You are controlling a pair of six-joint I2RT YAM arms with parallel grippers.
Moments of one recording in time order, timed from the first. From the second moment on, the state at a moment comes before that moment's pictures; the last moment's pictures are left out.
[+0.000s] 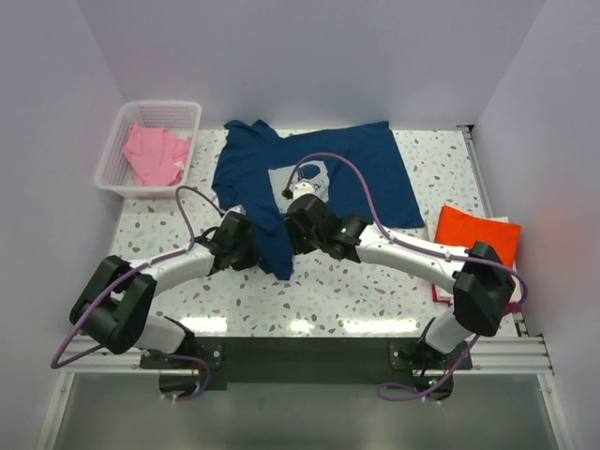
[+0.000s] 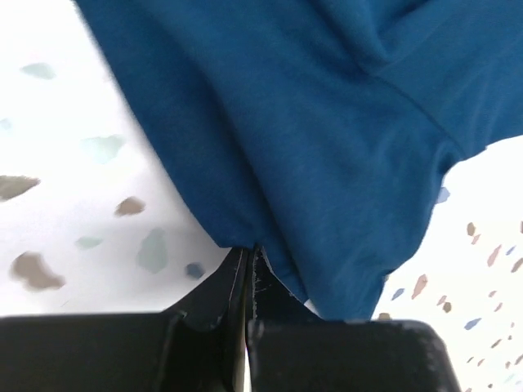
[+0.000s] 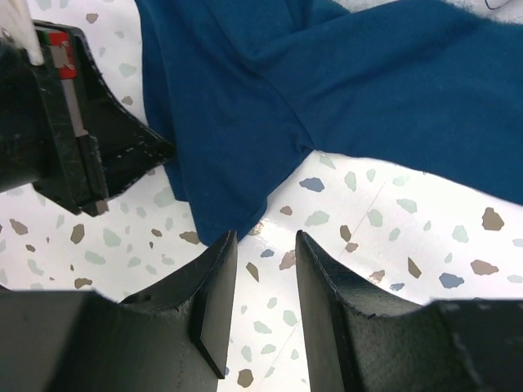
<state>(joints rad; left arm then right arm) -0.52 1.41 0.61 -0.18 -0.04 -0.81 0.96 1.58 1.21 -0.43 0.25 0.44</state>
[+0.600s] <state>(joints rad) -0.52 0.93 0.56 -0.62 -0.10 -0.91 0.96 1.50 1.06 -0.45 0.21 0.48</state>
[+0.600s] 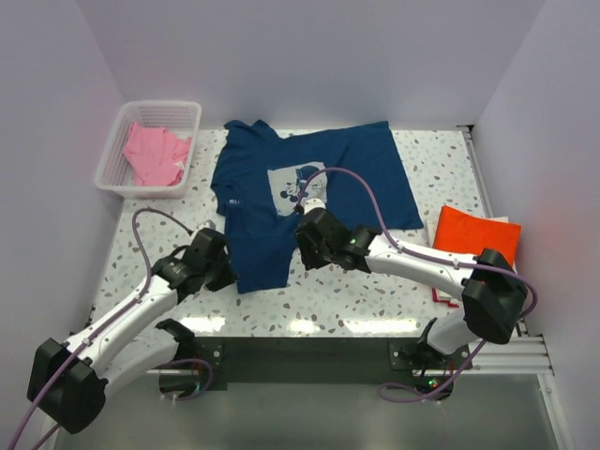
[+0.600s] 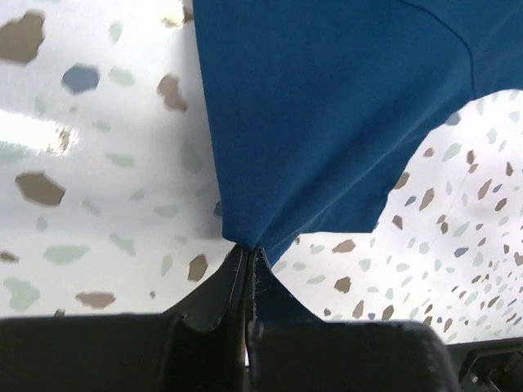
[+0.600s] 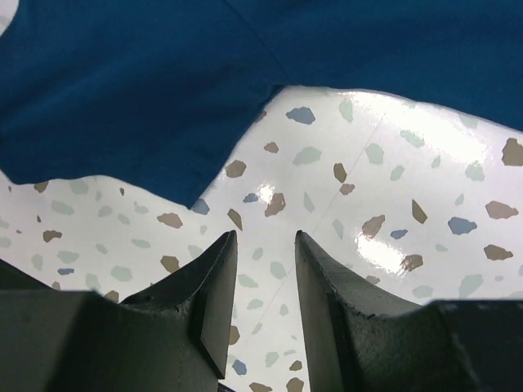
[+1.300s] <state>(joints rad) -0.43 0.90 0.68 -0.82 -0.19 -0.88 0.55 1.34 0.94 -0.54 0.32 0.54</state>
